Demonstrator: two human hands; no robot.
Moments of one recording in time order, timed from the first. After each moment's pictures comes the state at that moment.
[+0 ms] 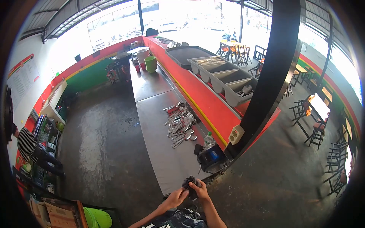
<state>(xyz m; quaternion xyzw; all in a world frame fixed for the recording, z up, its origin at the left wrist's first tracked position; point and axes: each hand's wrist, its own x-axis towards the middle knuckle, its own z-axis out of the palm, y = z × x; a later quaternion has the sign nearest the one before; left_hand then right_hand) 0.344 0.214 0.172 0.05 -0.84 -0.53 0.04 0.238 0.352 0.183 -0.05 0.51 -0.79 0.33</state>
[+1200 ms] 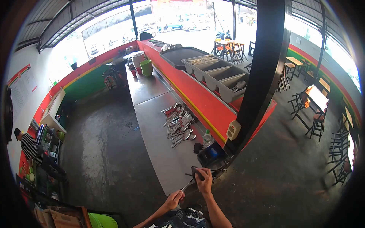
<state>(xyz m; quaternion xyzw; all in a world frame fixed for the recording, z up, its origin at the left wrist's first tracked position) 0.372 0.208 0.166 0.11 -0.67 -0.73 -0.05 0.215 0.347 0.181 -0.19 0.78 -0.58 -0.12</state>
